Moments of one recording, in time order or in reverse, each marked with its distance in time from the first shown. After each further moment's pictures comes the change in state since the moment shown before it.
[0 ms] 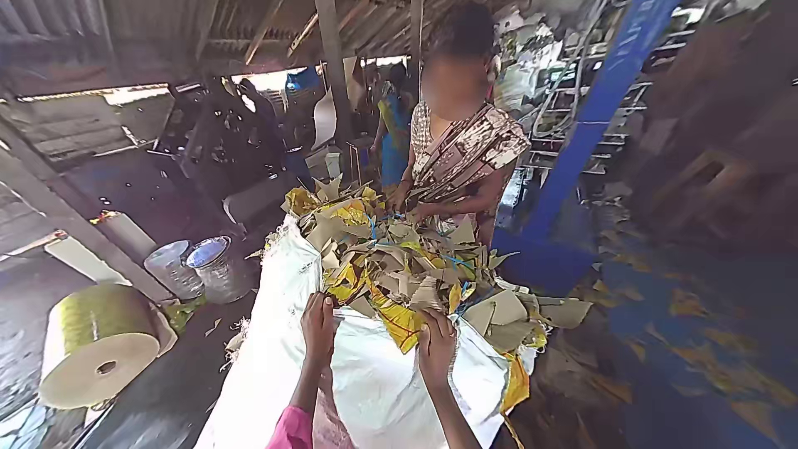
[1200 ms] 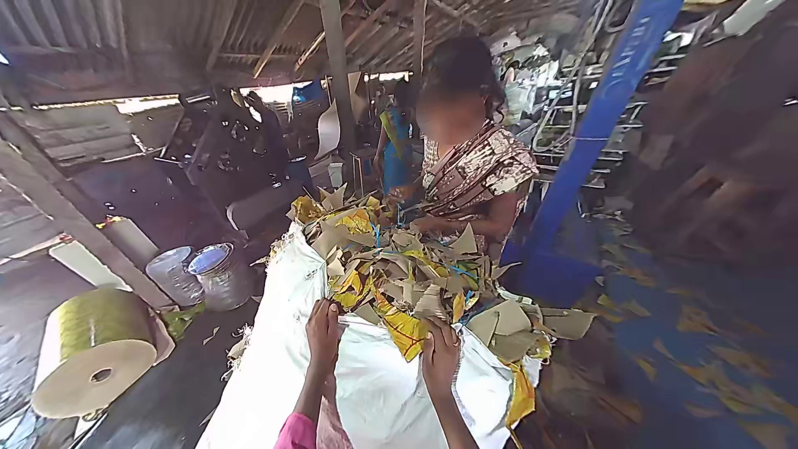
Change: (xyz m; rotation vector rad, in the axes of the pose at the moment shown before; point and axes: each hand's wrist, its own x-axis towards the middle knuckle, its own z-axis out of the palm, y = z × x) left_hand 0.002 -0.004 -0.001 -0.014 0.005 0.003; right_hand 0.000 0.000 0.004 -0.019 0.021 0.001
